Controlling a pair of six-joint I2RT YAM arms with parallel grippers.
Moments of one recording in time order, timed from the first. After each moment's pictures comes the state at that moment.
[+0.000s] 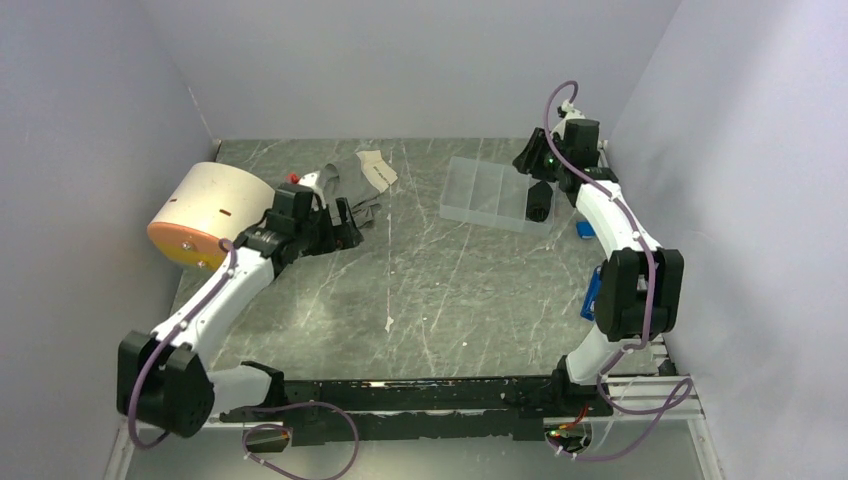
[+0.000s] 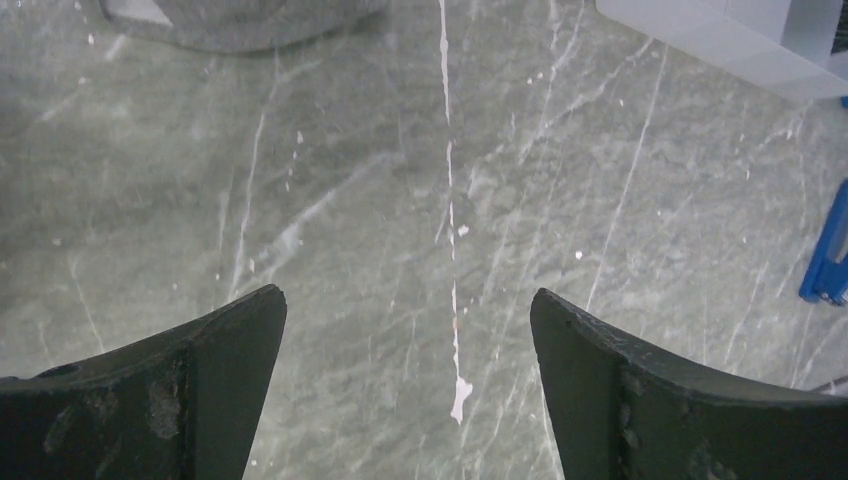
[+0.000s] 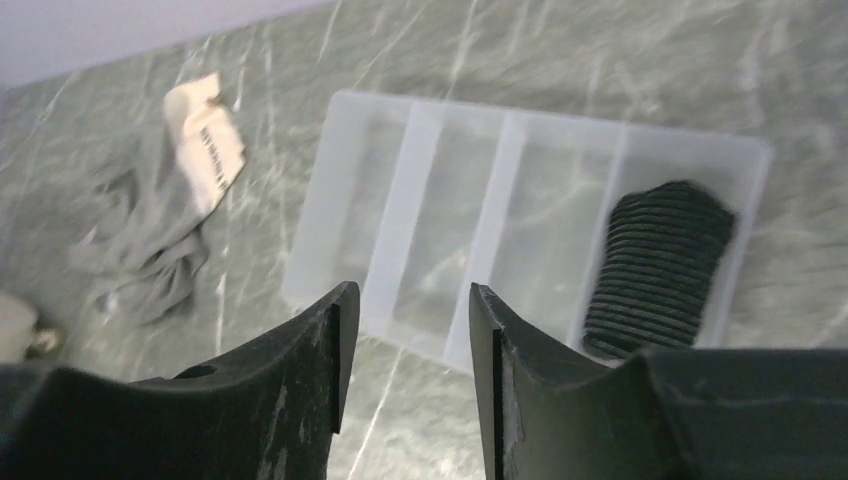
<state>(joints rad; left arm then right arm) -0.33 1.18 0.91 -0.44 0.12 -0.49 0.02 1.68 1.38 -0.22 -0.21 0.31</state>
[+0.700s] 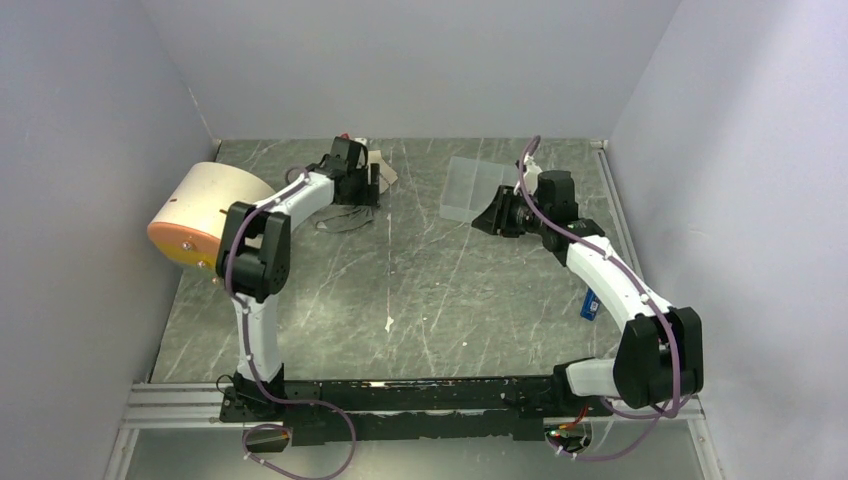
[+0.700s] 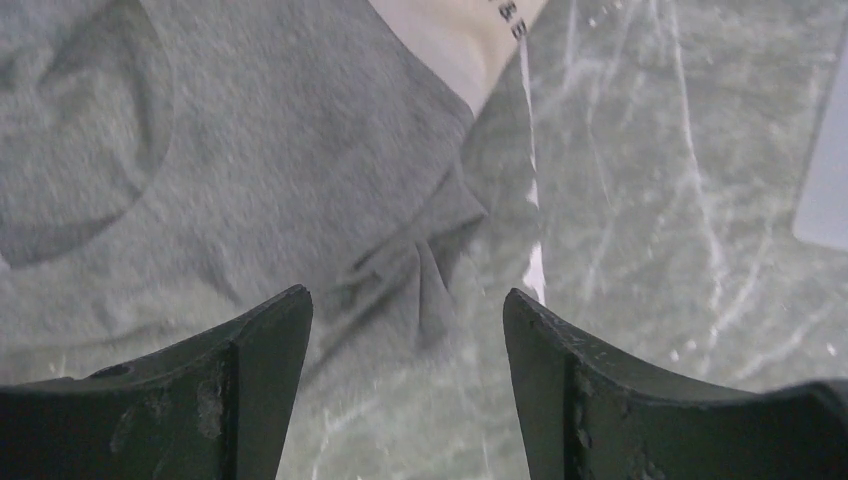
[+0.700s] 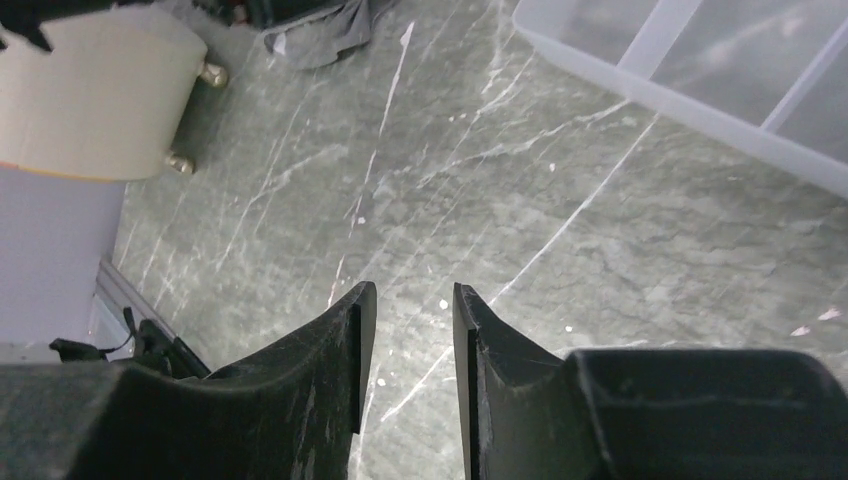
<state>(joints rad) -0.32 2.01 1.52 -0.36 -0.01 -0.26 0.20 1.32 0.94 -0.20 -0.51 0.40</state>
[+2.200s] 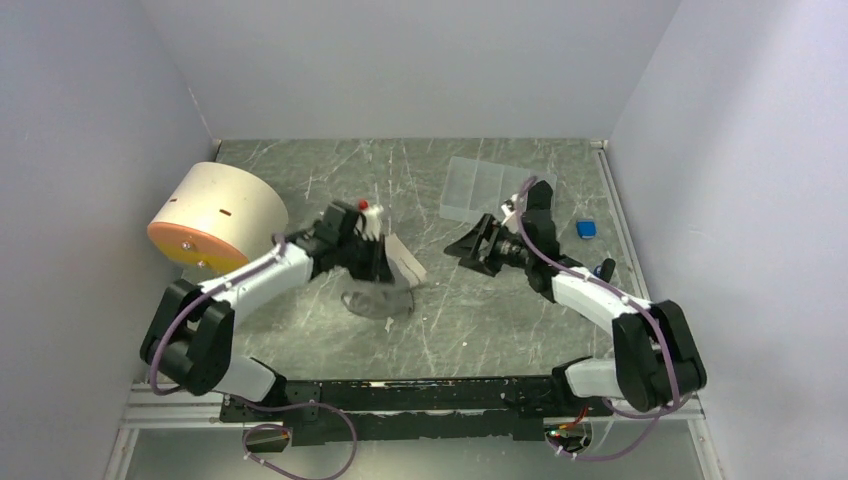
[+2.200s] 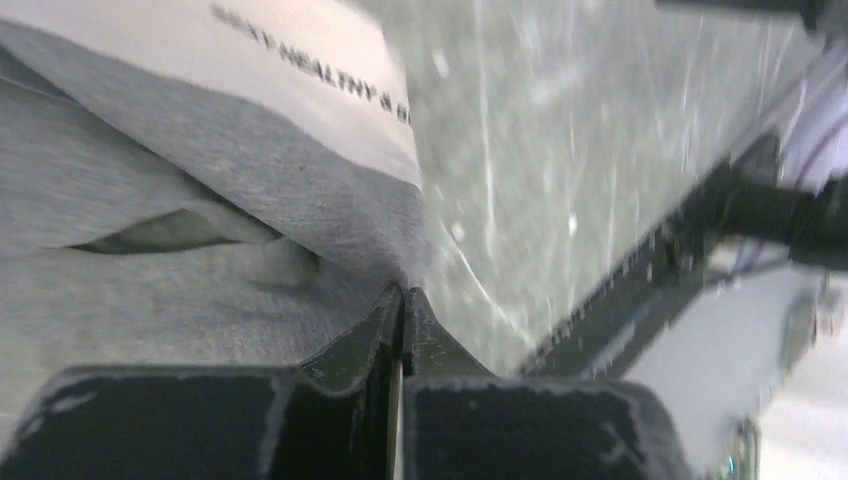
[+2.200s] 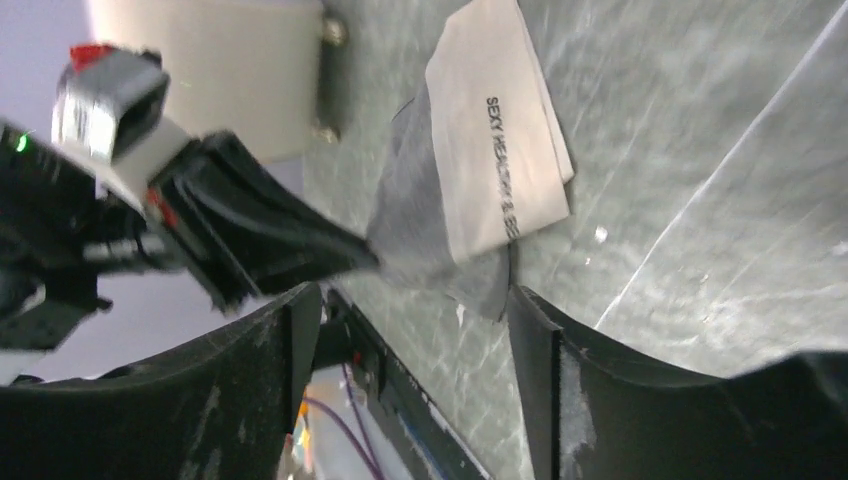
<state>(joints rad) -0.47 1.46 0.95 -0.35 0.45 -0.34 0.29 1.28 0.58 0.26 -0.63 0.94</state>
